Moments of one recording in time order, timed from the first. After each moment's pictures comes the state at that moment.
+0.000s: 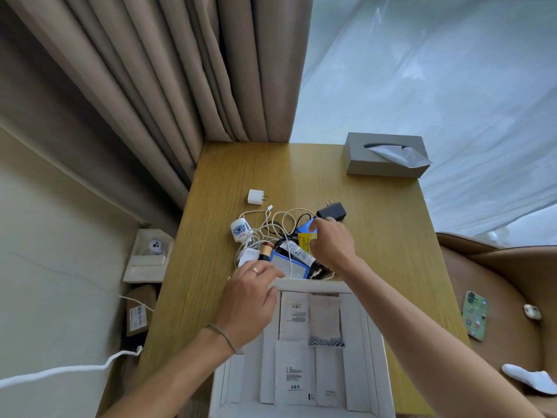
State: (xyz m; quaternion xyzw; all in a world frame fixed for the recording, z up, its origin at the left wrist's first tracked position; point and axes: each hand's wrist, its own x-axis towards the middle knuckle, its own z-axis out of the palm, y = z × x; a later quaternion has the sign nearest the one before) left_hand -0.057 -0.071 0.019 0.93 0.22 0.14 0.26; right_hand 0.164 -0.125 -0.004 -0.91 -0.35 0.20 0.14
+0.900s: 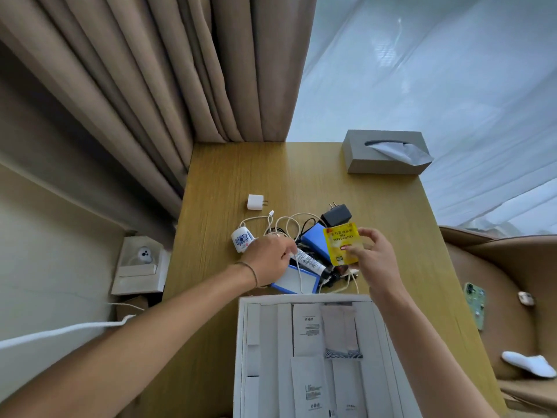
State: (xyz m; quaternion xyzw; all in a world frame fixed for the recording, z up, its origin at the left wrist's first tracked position) left_hand 0.031 0.026 -0.018 0.94 0.18 -0.05 0.29; right_hand 0.154 -0.161 0.021 -0.77 0.01 0.29 0.56
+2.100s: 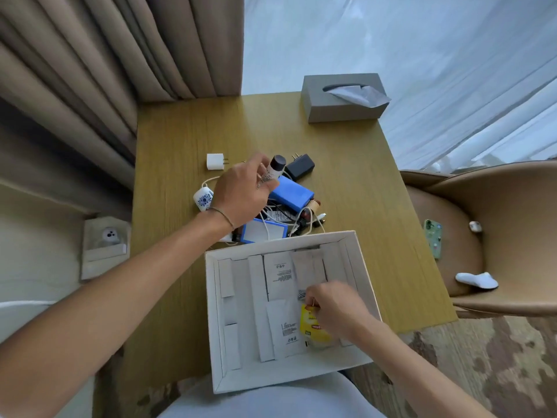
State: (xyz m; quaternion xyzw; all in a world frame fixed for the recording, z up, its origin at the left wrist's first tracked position) left_hand 0.058 0.005 0.017 0.92 0.17 0.14 0.32; right_hand 0.040 -0.267 -0.033 -0.87 -0.36 0.34 0.00
